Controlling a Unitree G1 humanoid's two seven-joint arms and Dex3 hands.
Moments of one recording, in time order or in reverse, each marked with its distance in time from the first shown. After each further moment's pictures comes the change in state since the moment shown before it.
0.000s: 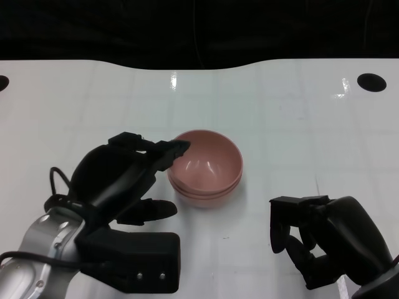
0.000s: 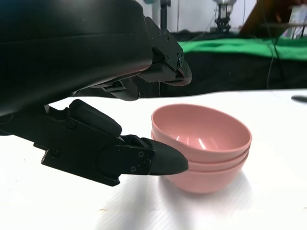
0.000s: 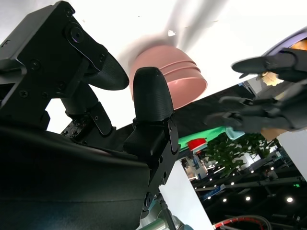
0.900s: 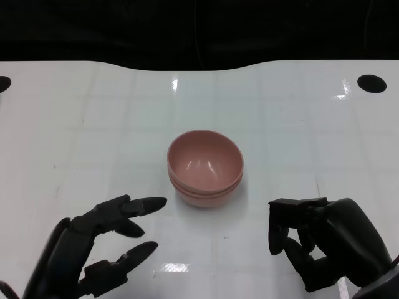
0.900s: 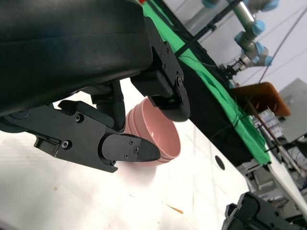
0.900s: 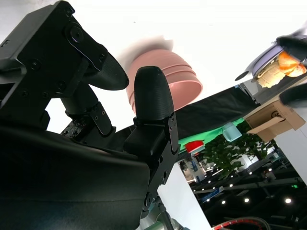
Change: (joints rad) left arm 0.515 -0.186 0.249 -0.215 -0.646 -0.202 0.039; right arm 0.003 0.002 0.000 -0.003 0.018 -0.004 0.018
